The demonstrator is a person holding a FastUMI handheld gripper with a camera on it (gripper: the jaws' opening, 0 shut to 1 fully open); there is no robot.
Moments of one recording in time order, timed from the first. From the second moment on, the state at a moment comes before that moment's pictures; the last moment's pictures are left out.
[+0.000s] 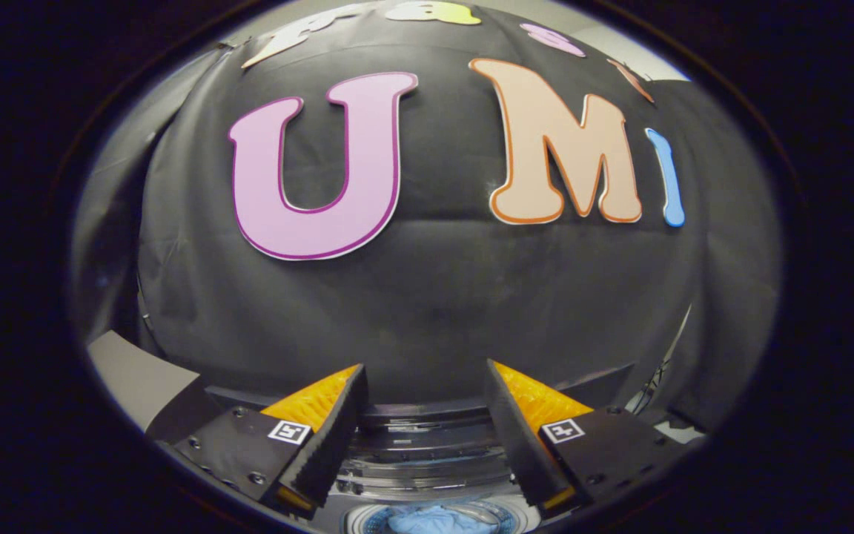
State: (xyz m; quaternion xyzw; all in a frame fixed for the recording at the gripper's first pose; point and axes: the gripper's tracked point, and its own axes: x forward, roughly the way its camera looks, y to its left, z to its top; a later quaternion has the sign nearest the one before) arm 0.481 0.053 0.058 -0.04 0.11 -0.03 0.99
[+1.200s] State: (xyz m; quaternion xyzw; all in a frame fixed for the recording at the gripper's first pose) arm 0.419 0.050 0.061 -0.04 0.06 -0.03 1.00
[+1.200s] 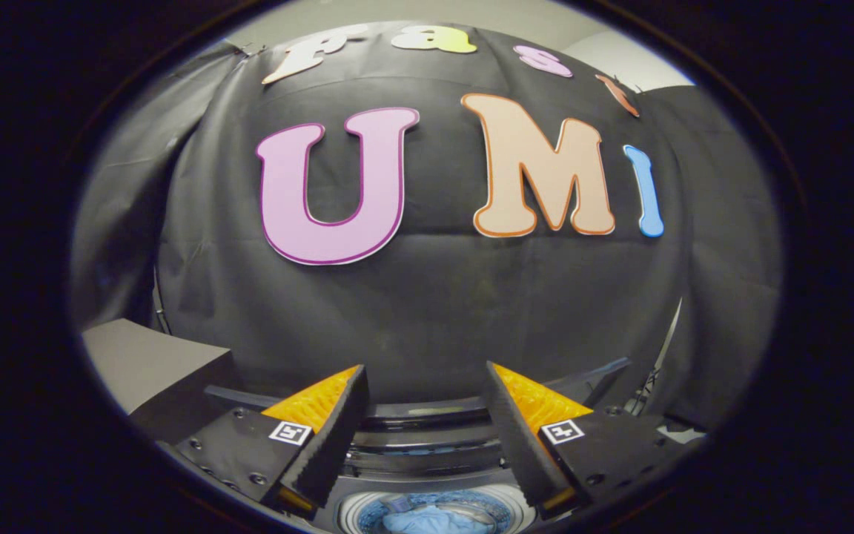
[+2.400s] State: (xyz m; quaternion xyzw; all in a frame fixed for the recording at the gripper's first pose) arm 0.406 0.051 0.062 -0.04 0.01 -0.03 1.00
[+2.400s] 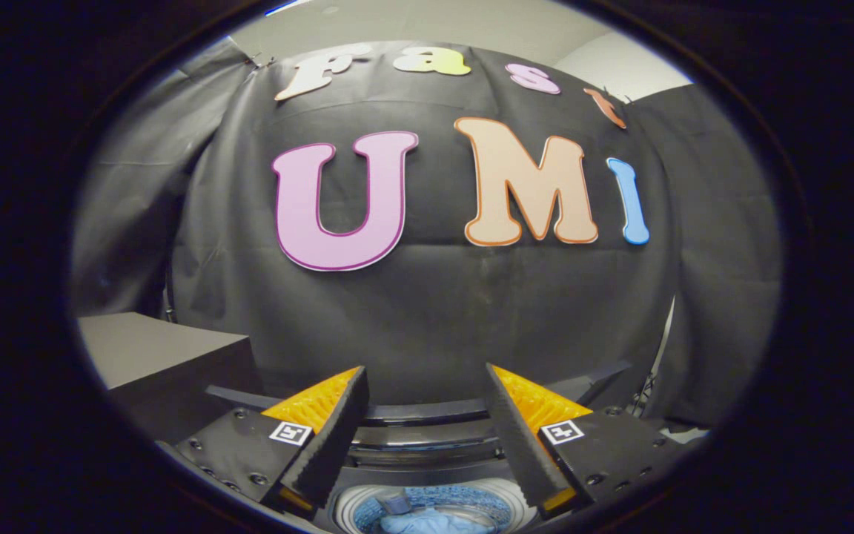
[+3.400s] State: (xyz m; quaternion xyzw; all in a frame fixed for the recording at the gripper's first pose) arm 0.404 0.049 0.061 -0.03 0.07 -0.05 1.00
